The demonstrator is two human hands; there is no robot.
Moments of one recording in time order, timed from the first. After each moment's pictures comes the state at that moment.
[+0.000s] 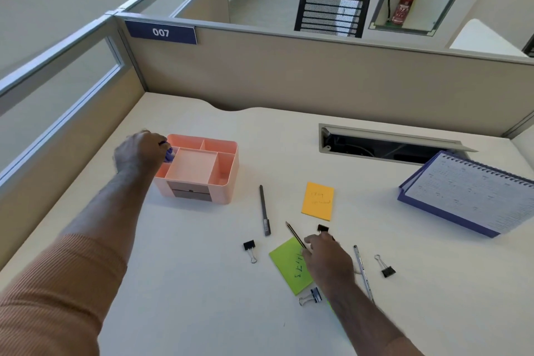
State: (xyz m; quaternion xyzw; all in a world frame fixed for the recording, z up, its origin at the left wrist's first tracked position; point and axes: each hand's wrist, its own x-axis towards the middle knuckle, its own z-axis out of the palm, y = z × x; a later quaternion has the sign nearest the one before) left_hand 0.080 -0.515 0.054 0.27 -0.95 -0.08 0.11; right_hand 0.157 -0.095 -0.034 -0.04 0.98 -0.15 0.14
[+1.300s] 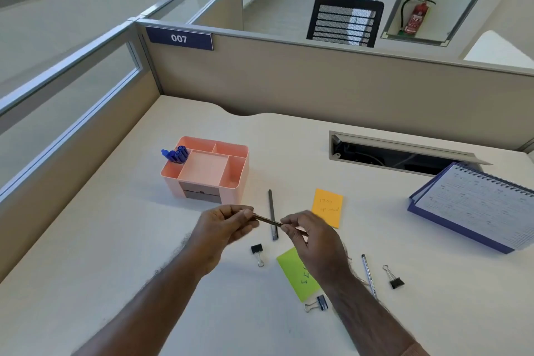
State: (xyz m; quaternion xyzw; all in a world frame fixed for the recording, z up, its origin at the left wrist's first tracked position) left_hand 0.198 -0.340 0.055 0.25 -0.53 -0.81 -0.03; right_hand 0.157 -0.133 0.034 -0.22 0.88 -0.42 -0.01
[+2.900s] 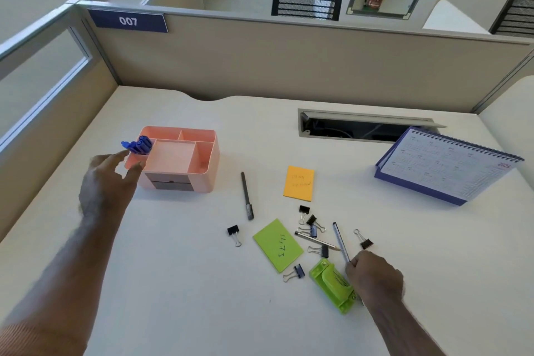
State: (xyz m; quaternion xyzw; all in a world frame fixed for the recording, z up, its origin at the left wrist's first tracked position) left_hand 0.169 -0.469 0.042 0.29 -0.91 -0.22 0.21; right_hand 0.207 0.014 -0.025 0.18 0.96 -0.04 0.18
